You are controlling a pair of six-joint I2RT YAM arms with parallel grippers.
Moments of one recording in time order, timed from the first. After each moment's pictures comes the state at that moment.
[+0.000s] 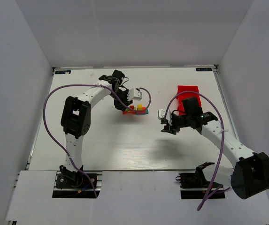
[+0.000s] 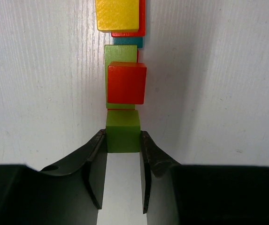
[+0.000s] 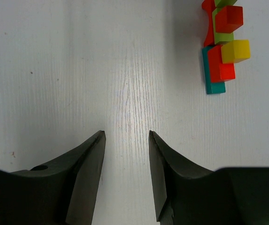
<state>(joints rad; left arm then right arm) -0.44 2.11 1.73 -0.91 0.45 1.04 0.40 1.16 0.80 -0.56 -0.78 -1.03</state>
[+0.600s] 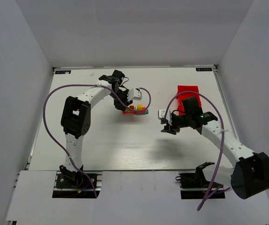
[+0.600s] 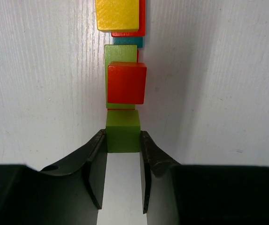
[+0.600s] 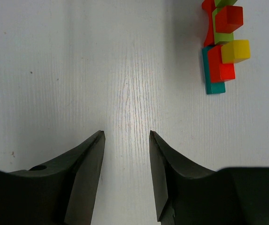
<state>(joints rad) -0.44 2.11 1.73 -0.91 0.45 1.04 0.40 1.16 0.80 -0.56 -0.78 -1.03</state>
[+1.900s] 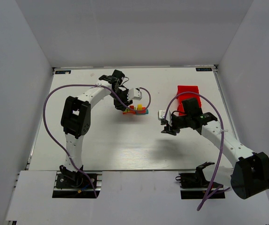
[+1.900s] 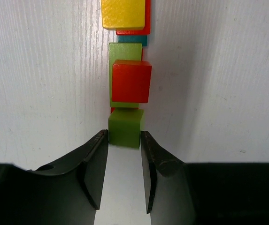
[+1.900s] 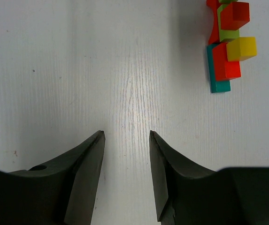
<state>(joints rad) -0.44 2.11 1.73 -0.91 0.43 1.03 0.40 1.16 0.79 -0.56 -0.78 -1.03</state>
